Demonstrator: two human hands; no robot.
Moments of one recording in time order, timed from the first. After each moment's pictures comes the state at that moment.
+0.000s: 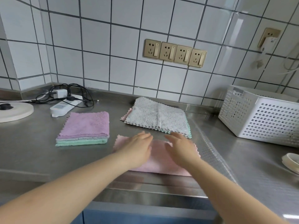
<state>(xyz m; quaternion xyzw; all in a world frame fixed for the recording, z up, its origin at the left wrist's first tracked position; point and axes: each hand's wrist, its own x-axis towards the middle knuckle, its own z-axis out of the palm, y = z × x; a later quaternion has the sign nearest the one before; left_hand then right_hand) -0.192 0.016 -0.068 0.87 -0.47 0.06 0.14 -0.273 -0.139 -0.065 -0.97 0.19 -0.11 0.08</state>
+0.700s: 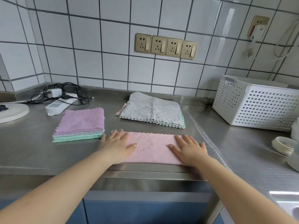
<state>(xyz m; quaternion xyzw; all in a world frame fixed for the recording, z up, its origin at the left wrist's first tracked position) -0.181 0.047 -0.090 0.94 -0.33 -0.04 0.04 -0.314 -0.177 -0.092 -0.96 0.28 0.02 0.04</state>
